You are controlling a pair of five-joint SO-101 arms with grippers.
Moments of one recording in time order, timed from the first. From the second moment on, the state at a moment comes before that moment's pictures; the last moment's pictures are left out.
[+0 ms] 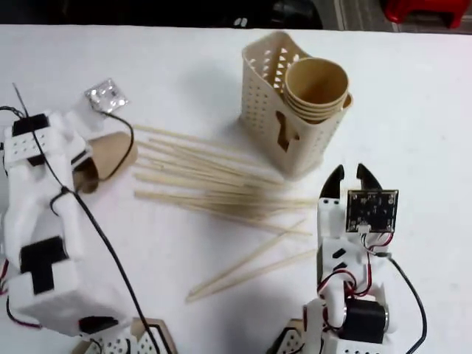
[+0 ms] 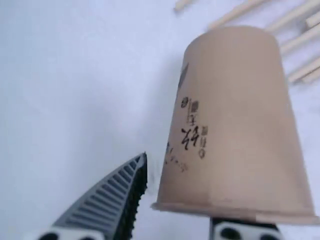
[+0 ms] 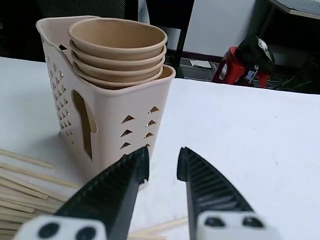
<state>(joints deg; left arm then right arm) -25.0 5.8 11.8 57.7 -67.2 2.8 -100.8 75.6 48.5 10.9</state>
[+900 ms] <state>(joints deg) -11.9 -14.5 13.8 65.5 -40.0 2.8 -100.7 75.6 48.5 10.9</state>
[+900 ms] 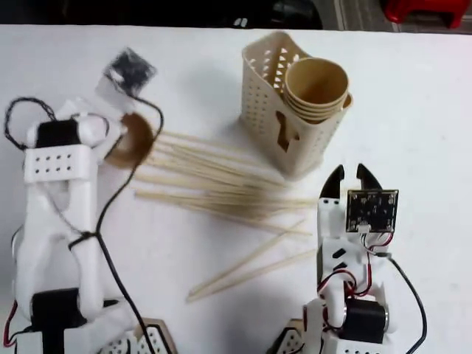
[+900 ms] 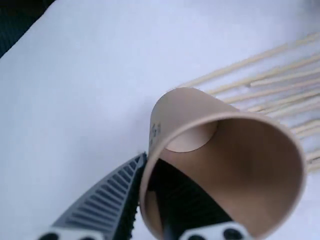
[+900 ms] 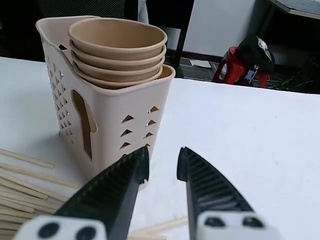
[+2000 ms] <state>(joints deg) 31.6 -7.8 -25.1 69.6 -17.2 2.8 -100.7 75.6 48.5 10.9</state>
